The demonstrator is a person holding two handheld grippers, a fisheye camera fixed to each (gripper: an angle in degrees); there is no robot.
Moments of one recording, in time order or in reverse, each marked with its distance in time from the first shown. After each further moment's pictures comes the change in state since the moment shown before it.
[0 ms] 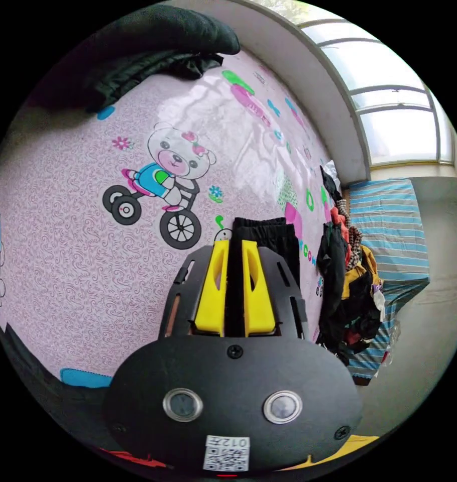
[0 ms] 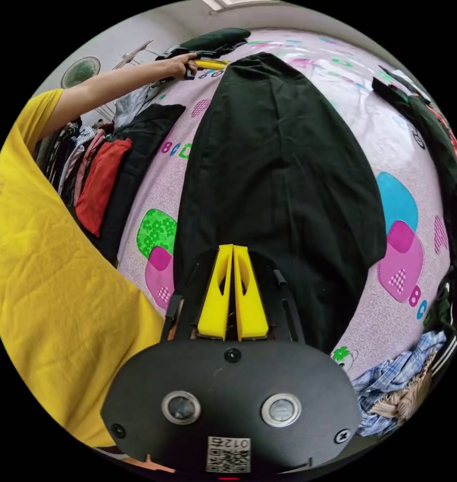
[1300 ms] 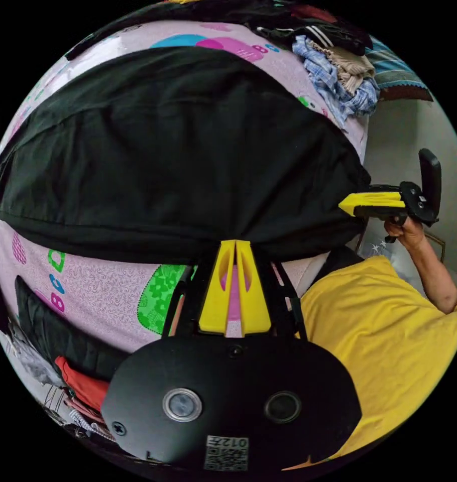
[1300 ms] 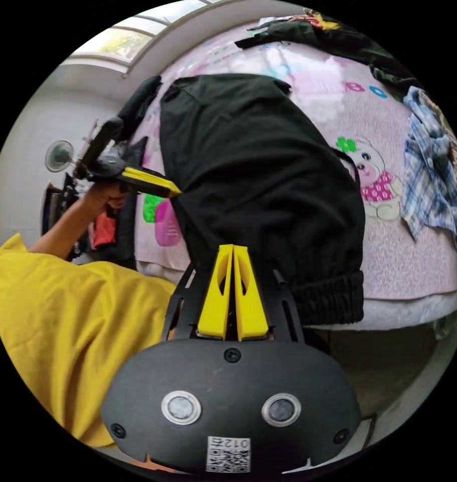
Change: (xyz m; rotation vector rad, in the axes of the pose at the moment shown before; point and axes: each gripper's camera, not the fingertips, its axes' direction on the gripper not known) left arm 0.375 0.592 0.086 -0.918 -0.403 1.028; right arm 0.002 0.385 -0.018 0.175 -0.152 0.487
